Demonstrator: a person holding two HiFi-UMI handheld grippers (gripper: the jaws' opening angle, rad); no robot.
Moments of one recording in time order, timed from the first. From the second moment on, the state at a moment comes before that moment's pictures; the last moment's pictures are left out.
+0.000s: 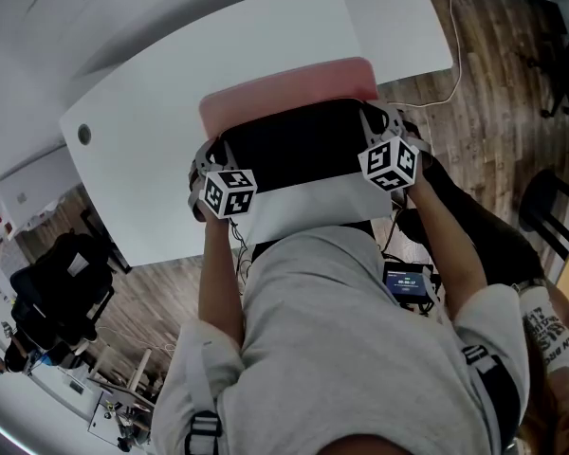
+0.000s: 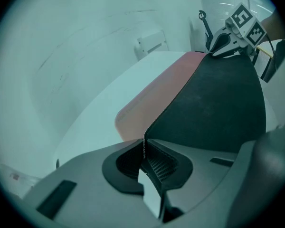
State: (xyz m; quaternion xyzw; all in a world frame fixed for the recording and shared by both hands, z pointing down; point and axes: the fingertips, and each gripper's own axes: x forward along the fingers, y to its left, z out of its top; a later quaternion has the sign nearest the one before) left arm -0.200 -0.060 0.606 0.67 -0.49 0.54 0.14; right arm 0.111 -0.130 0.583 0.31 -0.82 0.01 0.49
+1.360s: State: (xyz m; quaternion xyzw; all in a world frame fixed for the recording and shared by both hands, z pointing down) left arm -0.207 -0.103 0.607 0.67 -0.50 0.54 0.13; right arm 0.104 -0.170 0.584 0.32 -0.81 0.00 0.49
